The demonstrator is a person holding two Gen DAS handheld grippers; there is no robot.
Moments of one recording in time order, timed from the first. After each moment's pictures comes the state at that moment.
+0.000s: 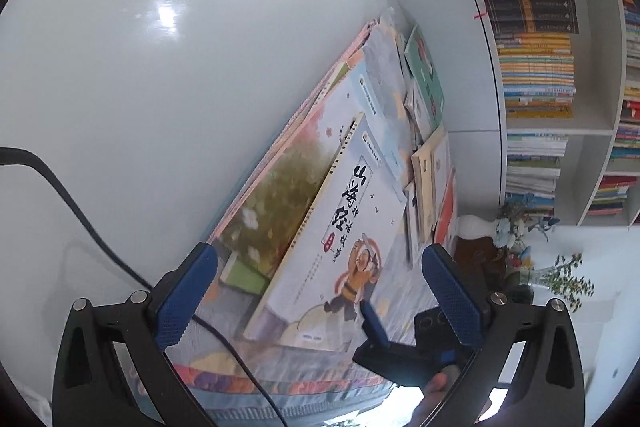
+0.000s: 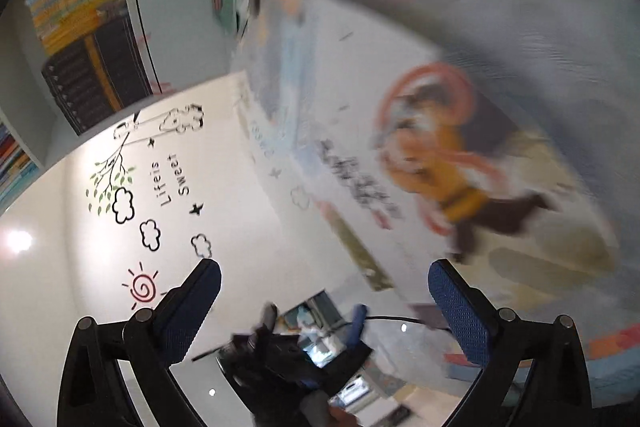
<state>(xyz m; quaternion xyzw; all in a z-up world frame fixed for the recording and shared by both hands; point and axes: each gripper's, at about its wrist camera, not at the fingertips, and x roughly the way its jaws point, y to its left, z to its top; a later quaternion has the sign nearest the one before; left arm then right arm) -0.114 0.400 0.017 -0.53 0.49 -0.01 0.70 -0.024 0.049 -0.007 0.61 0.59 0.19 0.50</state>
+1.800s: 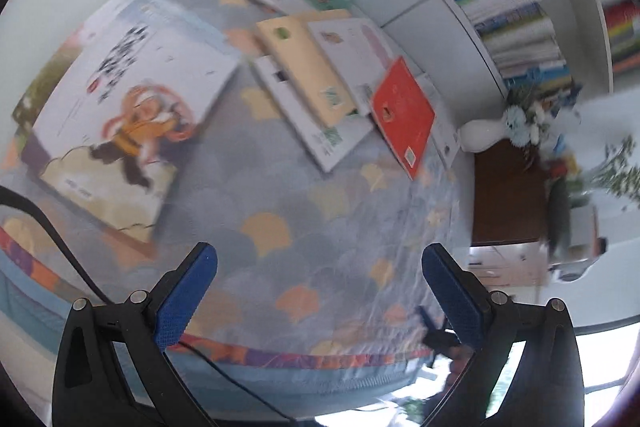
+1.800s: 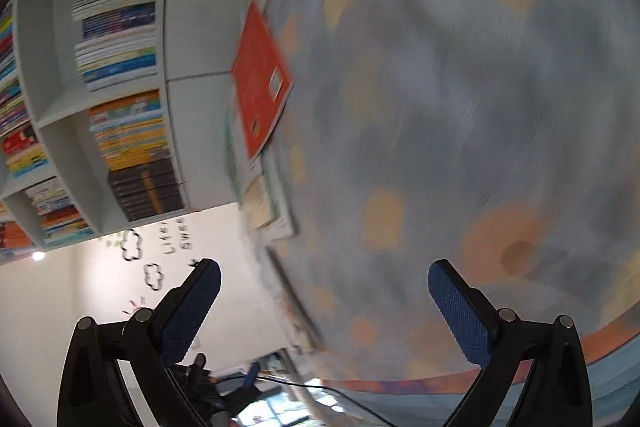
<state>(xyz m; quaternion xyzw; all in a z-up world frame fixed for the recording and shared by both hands) -0.069 0.096 0.119 -0.35 0.53 -0.02 0.77 -0.035 -0.355 0.026 0.58 0.53 0.13 0.61</state>
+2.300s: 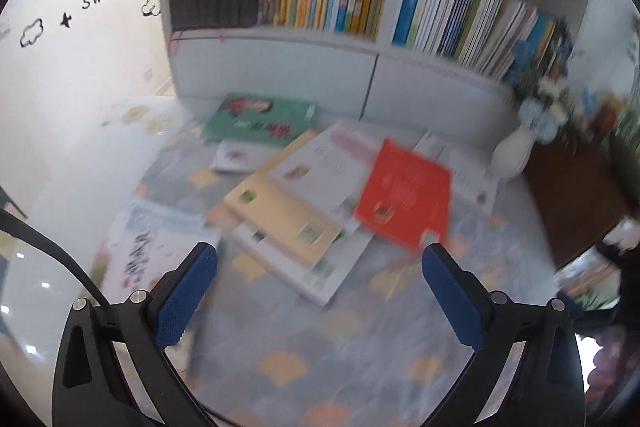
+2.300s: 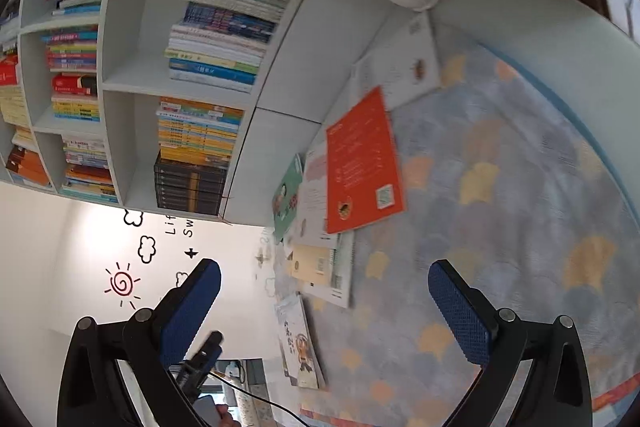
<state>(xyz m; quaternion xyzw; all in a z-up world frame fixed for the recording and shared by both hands) 0.005 0.011 0.206 -0.11 0.41 0.07 0.90 0.048 -0.391 0.144 0.48 0.45 0.20 0.73</state>
